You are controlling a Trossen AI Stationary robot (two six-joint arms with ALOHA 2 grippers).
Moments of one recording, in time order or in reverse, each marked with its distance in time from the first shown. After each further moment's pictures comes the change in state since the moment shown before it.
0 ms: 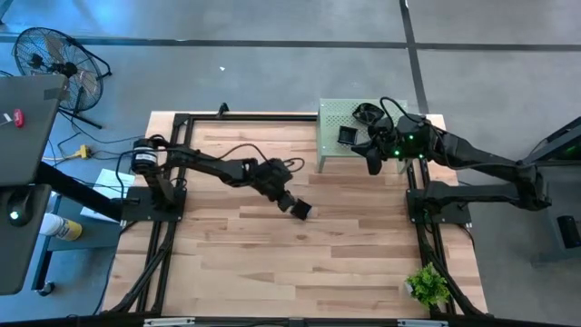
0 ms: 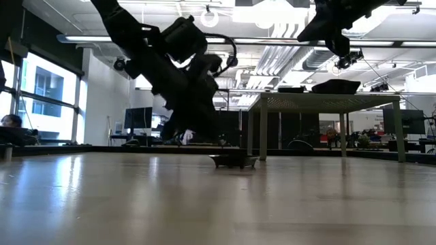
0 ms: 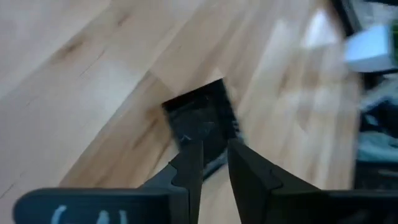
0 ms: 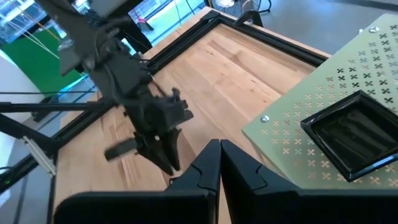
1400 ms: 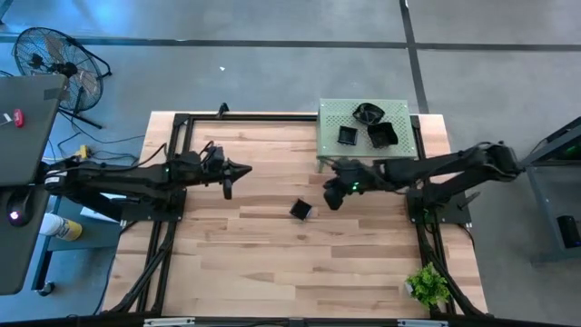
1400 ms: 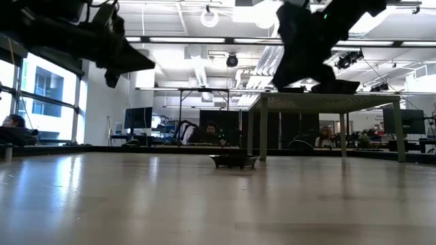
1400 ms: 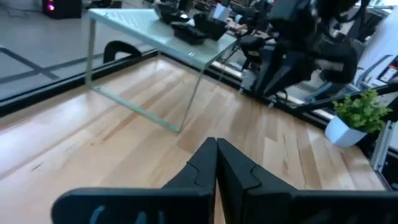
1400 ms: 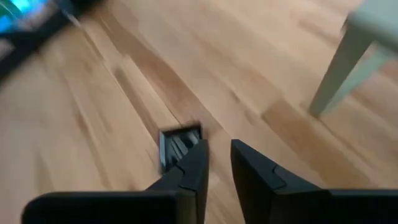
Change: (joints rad) left arm 0.032 -0.993 -0.625 0.232 -0.390 0.400; right arm 0.404 0.444 0.000 0.127 0.338 0.255
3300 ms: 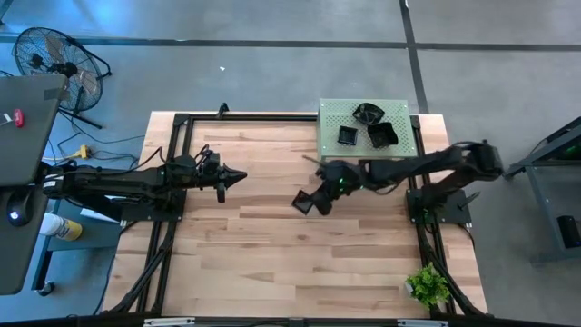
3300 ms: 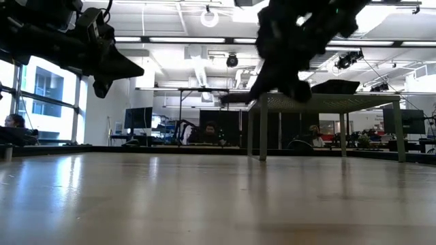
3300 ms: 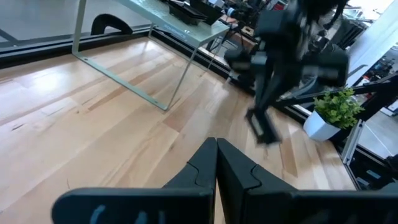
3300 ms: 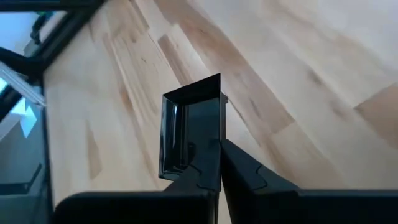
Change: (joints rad) left arm -0.001 -0.122 -0.100 -0.035 0.057 -0.108; right arm -0.045 0.196 0.019 0.222 -0.295 -0.013
